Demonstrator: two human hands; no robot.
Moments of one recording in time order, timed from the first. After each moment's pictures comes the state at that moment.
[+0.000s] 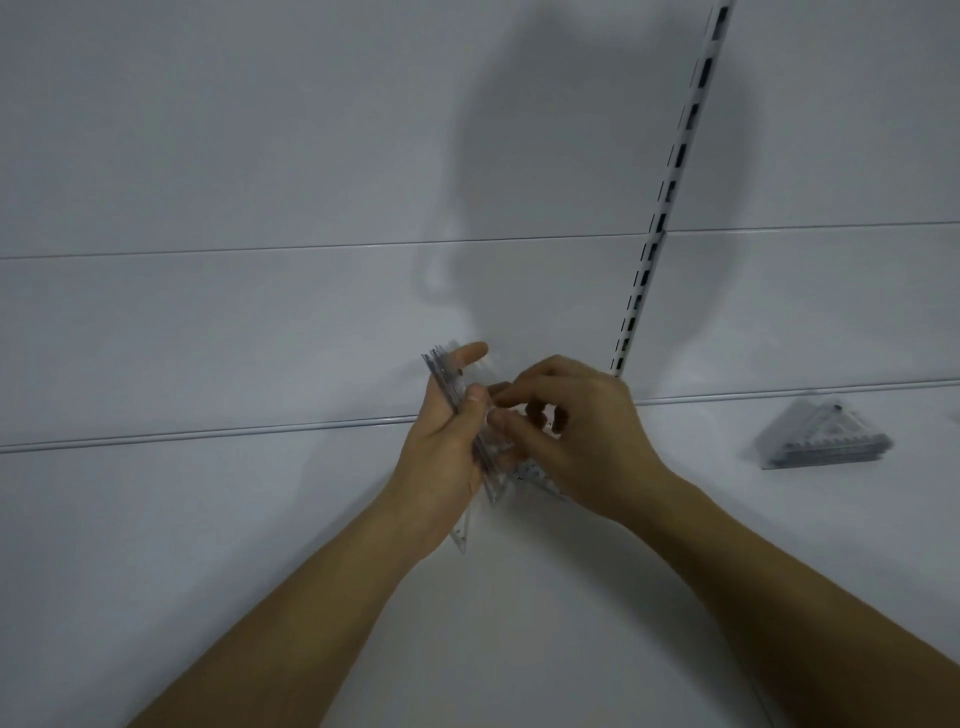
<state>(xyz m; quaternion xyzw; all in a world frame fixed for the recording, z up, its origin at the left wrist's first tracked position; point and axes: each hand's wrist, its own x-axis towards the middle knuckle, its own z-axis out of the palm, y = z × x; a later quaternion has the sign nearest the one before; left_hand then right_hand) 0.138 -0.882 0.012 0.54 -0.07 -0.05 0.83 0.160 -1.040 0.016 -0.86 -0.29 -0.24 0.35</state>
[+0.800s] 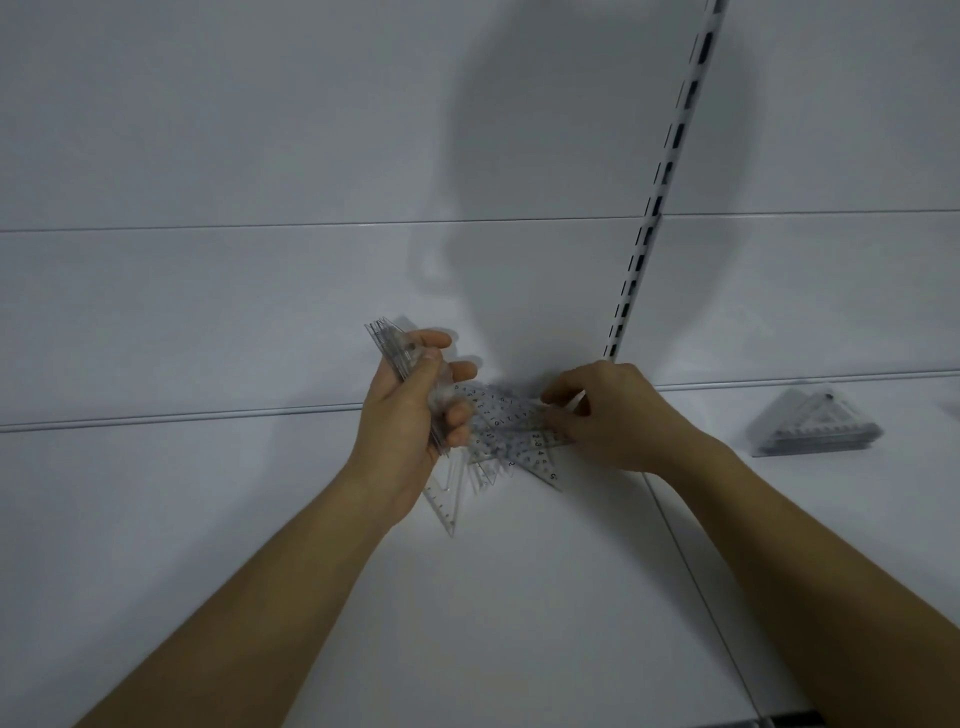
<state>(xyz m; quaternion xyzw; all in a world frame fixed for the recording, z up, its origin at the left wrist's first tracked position) 0.144 -0.868 0.020 0.53 0.01 0.00 0.85 0.187 -1.081 0.015 -0.96 -0.17 -0.03 0.22</state>
